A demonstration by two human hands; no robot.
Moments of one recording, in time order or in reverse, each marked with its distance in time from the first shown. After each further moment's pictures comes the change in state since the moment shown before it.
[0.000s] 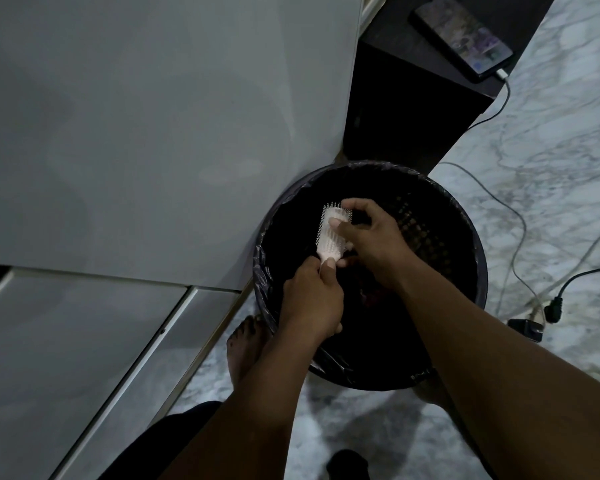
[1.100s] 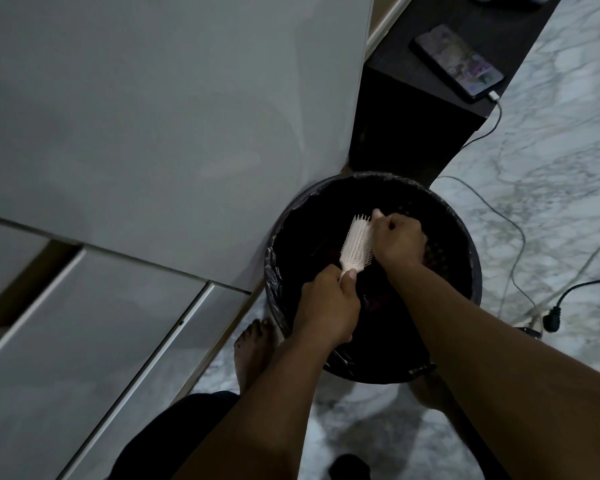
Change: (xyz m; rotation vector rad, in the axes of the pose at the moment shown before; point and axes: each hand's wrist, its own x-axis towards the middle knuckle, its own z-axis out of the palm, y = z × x) left_hand -0.025 0.006 0.001 0.073 -0.061 0.072; right_hand 0.011 0.008 -0.014 -0.405 0.529 -0.048
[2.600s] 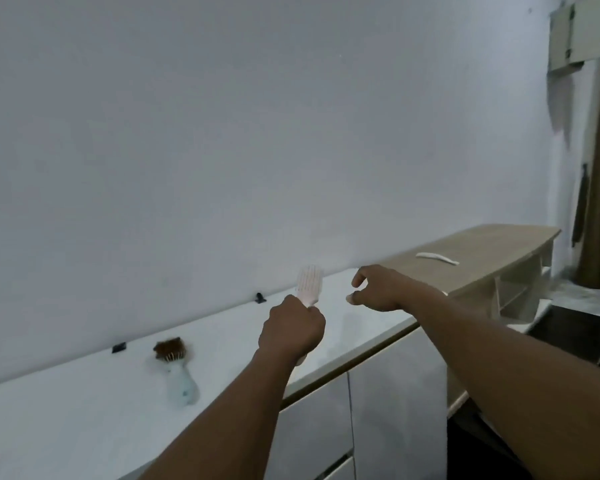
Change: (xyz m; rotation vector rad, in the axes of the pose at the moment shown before) left_hand -0.455 0.191 -0.344 0.105 0.908 0.331; right_hand -0.446 -0.446 -0.274 -0.496 -0.316 -1.106
